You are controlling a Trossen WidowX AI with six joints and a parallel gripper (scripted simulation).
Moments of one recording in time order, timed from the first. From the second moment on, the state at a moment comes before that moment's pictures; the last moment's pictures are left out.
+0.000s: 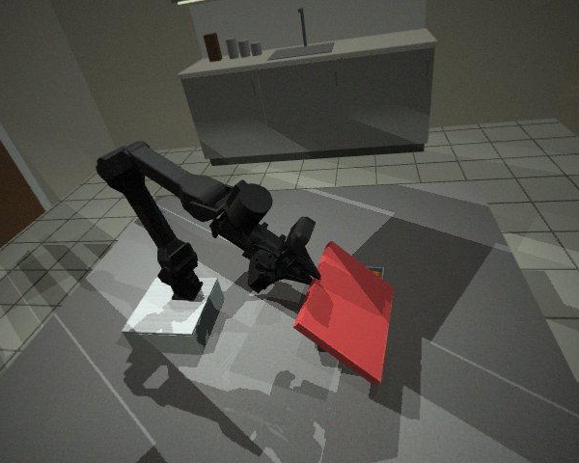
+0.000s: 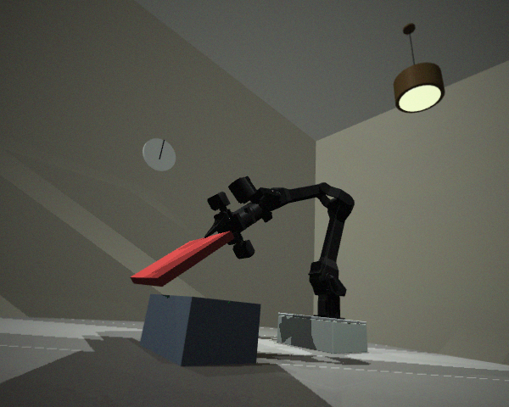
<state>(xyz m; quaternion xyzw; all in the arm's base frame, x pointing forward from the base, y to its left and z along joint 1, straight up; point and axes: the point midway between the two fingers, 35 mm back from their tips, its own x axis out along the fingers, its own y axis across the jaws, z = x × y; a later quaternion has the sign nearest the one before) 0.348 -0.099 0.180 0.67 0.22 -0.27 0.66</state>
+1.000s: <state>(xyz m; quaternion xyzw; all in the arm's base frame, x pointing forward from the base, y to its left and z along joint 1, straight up) 0.336 -0.157 0.180 0.67 0.22 -0.27 0.66</state>
